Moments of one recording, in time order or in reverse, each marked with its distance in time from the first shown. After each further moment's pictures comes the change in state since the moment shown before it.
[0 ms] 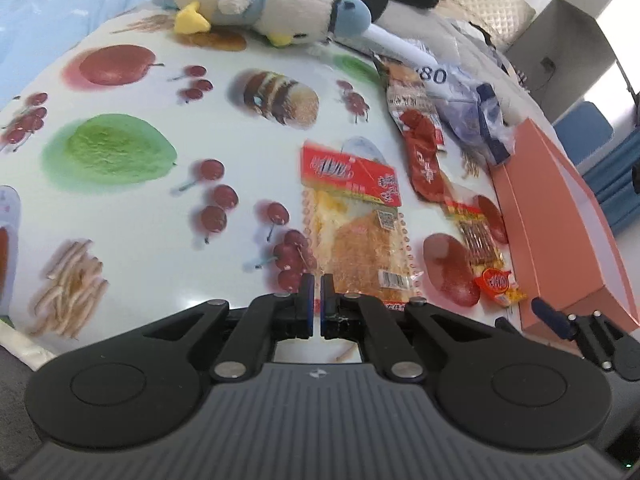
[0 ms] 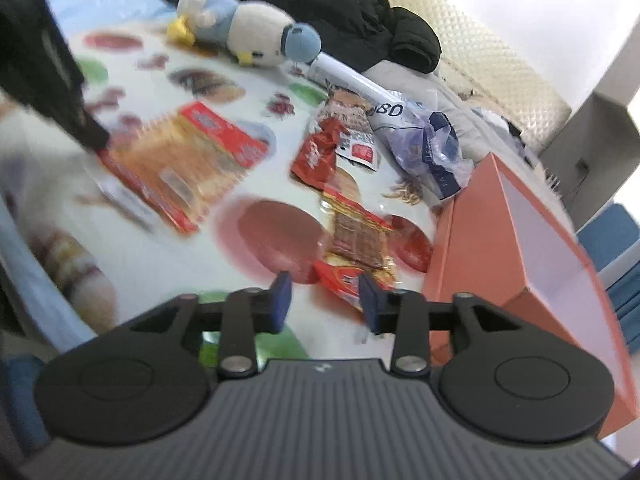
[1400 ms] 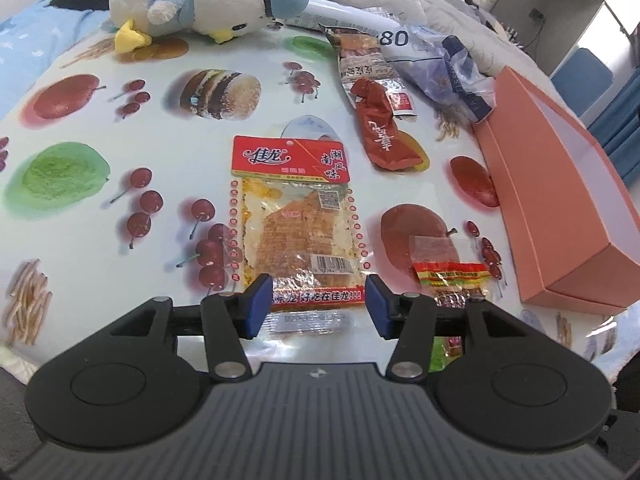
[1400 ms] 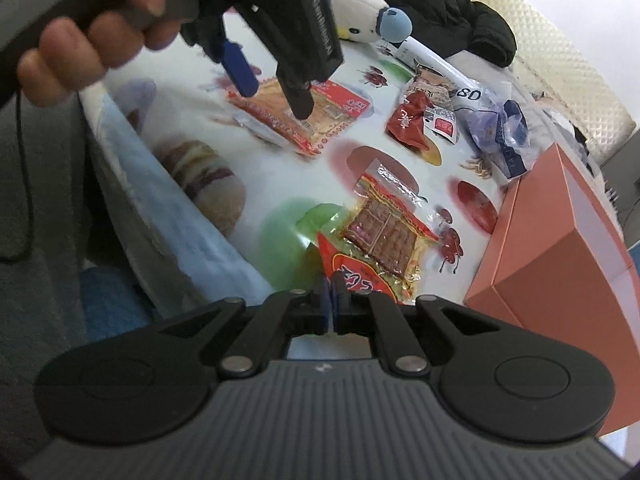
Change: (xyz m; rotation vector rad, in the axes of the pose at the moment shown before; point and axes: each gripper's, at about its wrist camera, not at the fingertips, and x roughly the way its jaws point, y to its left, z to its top) left arm 0.022 -0.070 -0.008 0.153 0.042 0.083; right arm -0.053 0.022 -0.038 -0.069 0.041 0.238
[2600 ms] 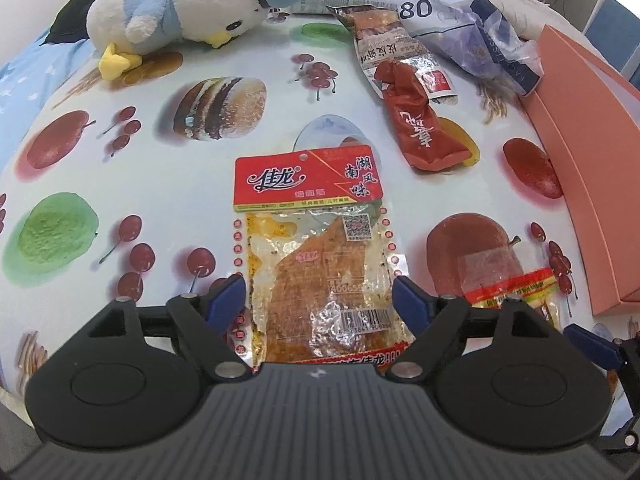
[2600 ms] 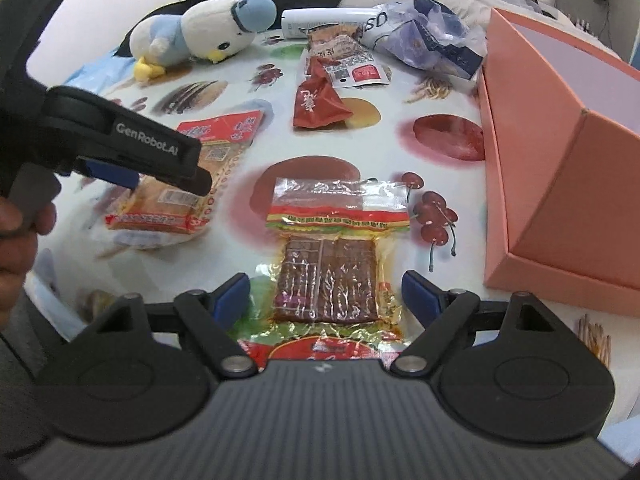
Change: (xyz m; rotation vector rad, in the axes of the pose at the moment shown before) left arm 0.058 -0.016 0.029 0.110 0.039 0.164; right arm 0.071 -0.083 0.006 0.558 0.003 0.091
